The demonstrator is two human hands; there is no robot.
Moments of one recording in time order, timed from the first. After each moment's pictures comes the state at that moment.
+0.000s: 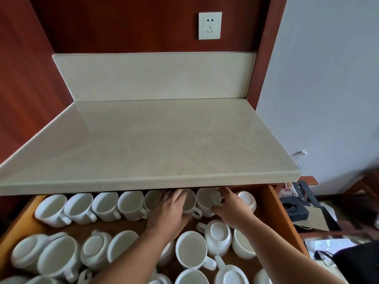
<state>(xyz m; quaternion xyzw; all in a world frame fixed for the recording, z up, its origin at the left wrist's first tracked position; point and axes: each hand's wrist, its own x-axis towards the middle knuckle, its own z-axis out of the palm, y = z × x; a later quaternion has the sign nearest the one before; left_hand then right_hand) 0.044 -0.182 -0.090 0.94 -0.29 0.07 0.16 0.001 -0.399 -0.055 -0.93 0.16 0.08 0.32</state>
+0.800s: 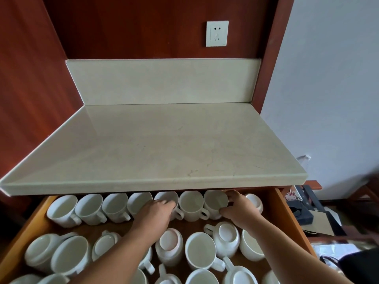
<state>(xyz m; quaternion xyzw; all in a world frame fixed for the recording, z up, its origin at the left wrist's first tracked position) 0.060 -0.119 -0.086 0.96 -0.27 0.01 0.05 0.002 -0.398 -0.058 -0.92 0.18 0.07 0.34</state>
